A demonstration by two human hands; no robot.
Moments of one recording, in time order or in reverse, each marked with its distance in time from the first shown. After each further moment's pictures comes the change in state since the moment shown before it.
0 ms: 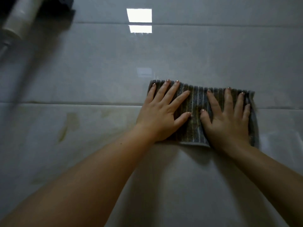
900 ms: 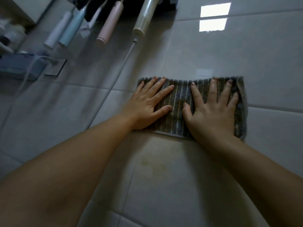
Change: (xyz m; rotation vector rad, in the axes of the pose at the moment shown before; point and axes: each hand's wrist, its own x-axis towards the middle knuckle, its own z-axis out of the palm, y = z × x) left_hand -0.154 -0.262 -0.036 0.029 -0.056 -0.192; right_hand -0.030 -0.282 0.035 0.017 -0.033 -0.319
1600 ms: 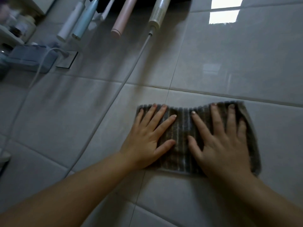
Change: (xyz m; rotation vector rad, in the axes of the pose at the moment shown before) left_hand -0.110 0.029 0.028 -0.022 0.019 -0.032; right_hand -0.080 -0.003 0.018 0.015 0.070 -0.211
